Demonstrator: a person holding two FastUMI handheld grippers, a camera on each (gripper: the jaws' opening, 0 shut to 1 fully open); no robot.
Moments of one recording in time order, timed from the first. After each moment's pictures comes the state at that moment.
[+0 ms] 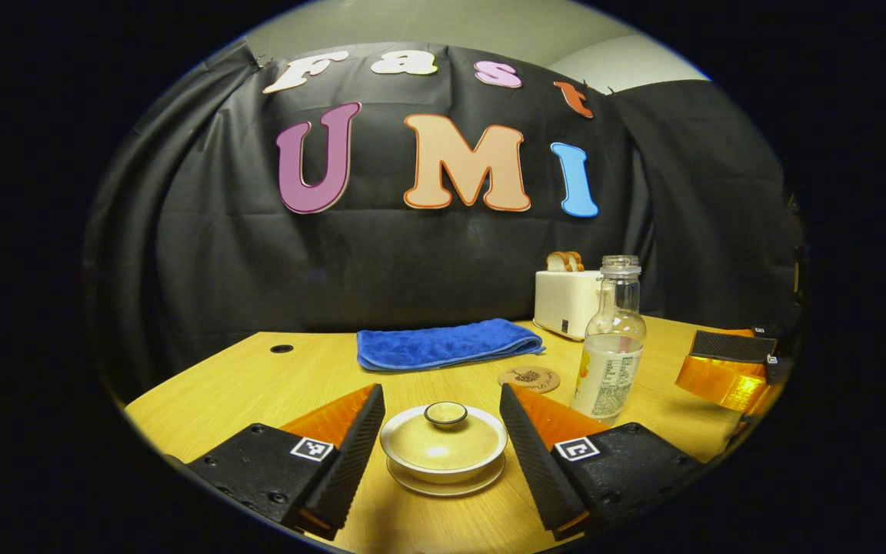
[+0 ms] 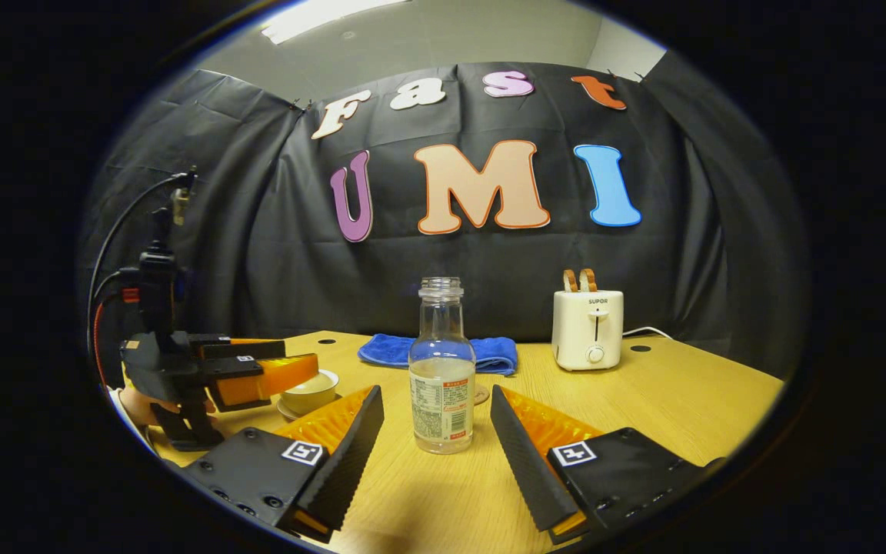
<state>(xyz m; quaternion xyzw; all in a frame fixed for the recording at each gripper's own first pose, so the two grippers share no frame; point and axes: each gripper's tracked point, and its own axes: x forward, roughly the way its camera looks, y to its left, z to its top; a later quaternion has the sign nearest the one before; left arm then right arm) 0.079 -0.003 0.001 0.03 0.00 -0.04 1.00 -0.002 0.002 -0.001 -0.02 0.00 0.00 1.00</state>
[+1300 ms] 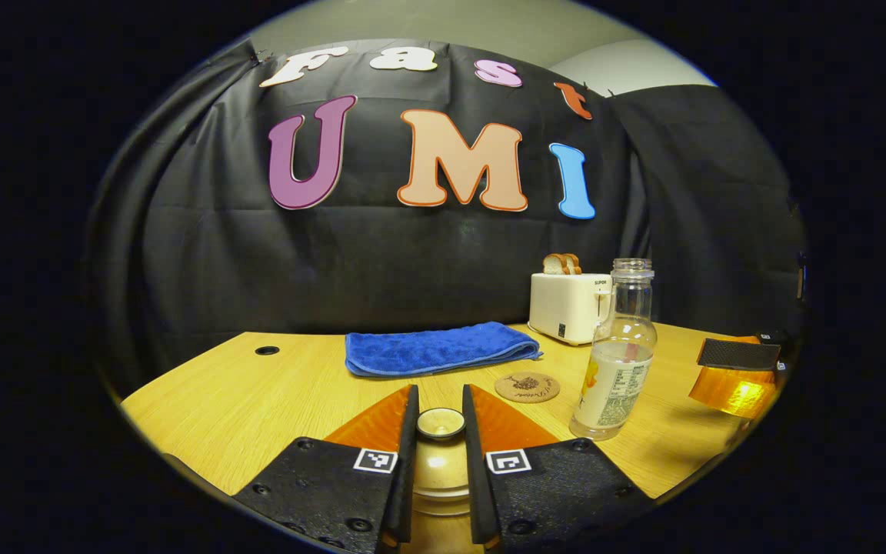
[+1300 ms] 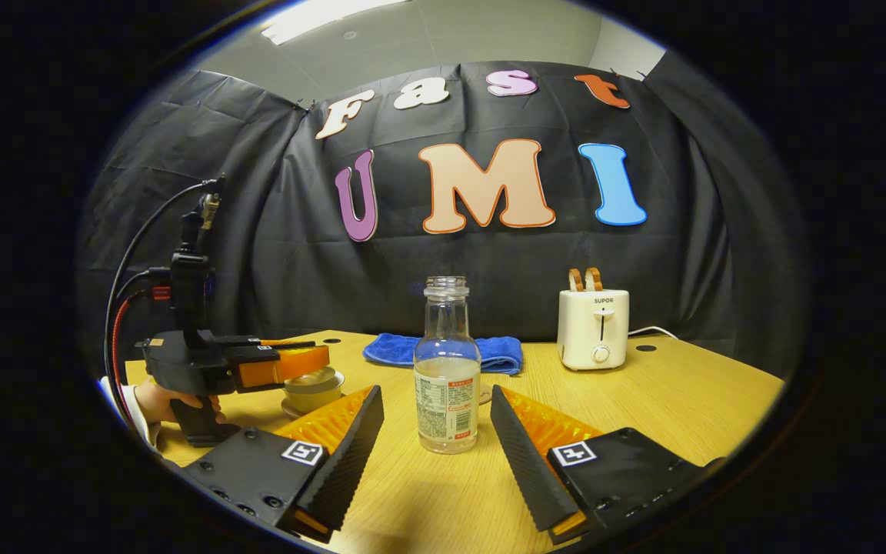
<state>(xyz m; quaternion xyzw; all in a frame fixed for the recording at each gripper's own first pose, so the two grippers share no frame) 0.089 -0.002 0.009 0.02 -0.02 -0.05 1.00 0.000 0.005 -0.003 -0.02 0.00 0.02 1.00</state>
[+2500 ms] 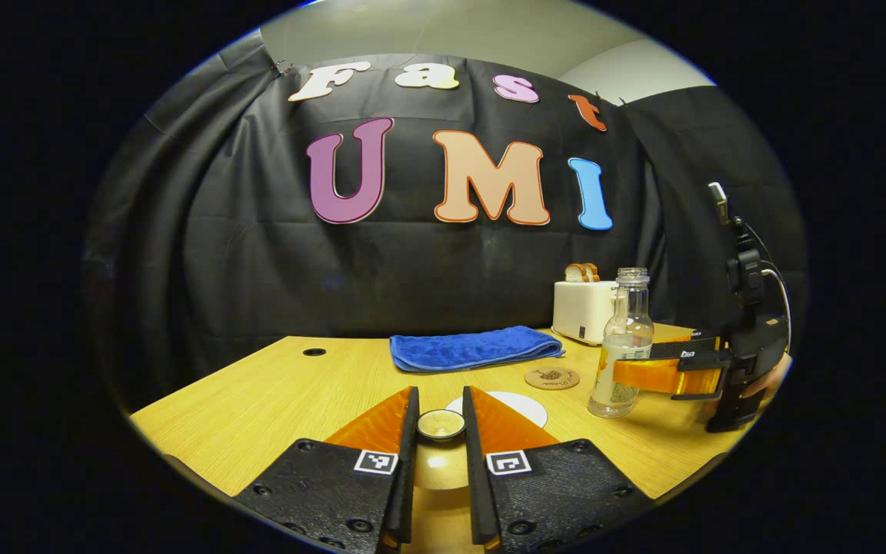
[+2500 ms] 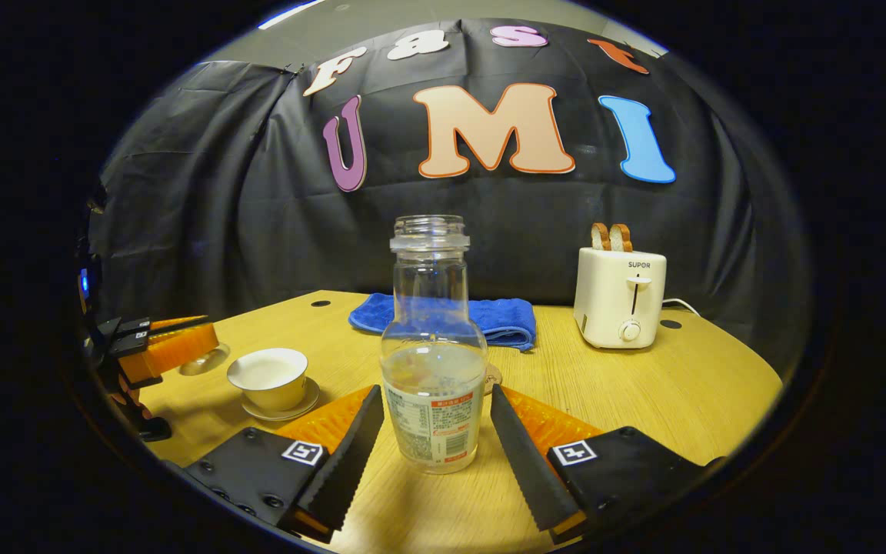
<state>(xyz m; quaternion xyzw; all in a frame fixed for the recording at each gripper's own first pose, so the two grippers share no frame) 0.028 0.046 0.011 0.02 -0.03 0.00 1.00 0.081 -0.004 -0.040 -0.02 0.11 0.01 0.99</state>
